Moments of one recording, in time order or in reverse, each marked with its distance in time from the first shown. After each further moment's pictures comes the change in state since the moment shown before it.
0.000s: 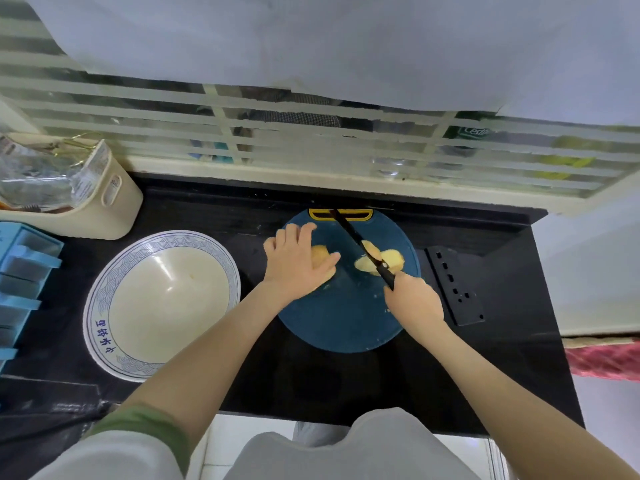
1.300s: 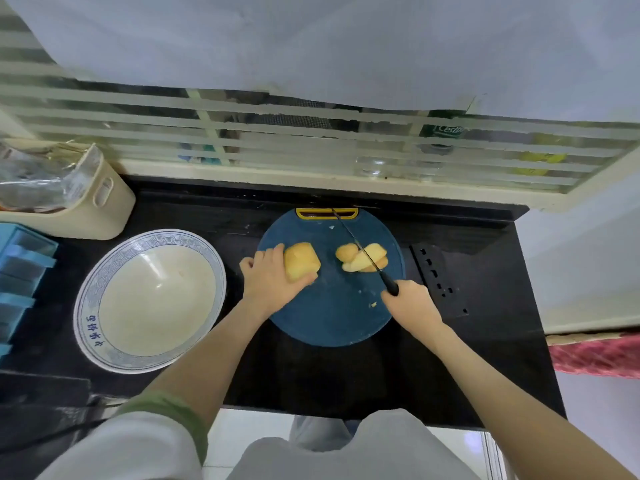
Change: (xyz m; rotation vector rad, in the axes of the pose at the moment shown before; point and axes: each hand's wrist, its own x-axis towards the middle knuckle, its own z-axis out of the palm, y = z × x) left_hand -0.021 -0.014 0.031 0.023 -0.057 -0.144; right_hand -0.010 0.041 -0.006 0.322 -0.096 -0.029
